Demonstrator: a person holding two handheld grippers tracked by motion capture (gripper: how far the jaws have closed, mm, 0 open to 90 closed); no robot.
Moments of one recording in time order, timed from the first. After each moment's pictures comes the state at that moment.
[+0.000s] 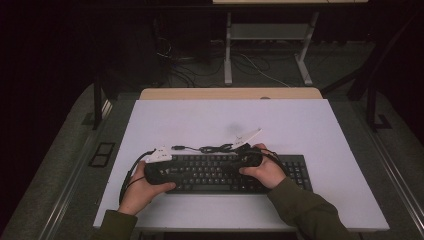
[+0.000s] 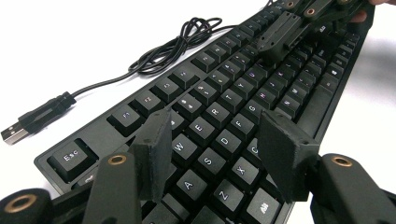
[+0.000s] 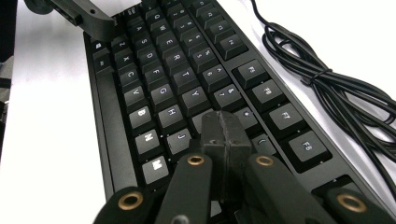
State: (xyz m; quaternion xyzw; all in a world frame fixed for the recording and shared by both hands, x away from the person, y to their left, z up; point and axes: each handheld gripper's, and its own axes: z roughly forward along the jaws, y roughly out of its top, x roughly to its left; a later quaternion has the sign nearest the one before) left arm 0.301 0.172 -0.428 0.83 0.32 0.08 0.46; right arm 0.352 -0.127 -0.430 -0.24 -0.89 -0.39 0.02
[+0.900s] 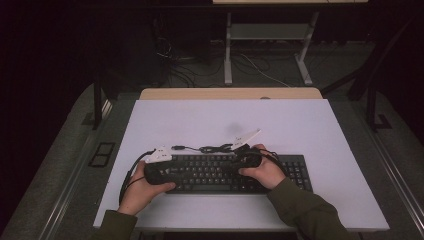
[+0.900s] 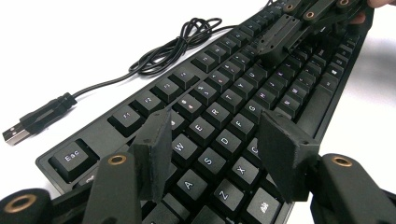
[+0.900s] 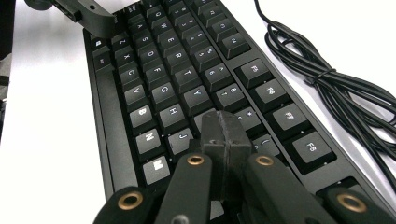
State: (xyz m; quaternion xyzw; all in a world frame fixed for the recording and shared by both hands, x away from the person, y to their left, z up) left arm 0.301 0.172 -0.428 0.83 0.32 0.08 0.46; right arm 0.351 -0.125 -0.430 -0.24 -0.89 -0.39 0.02
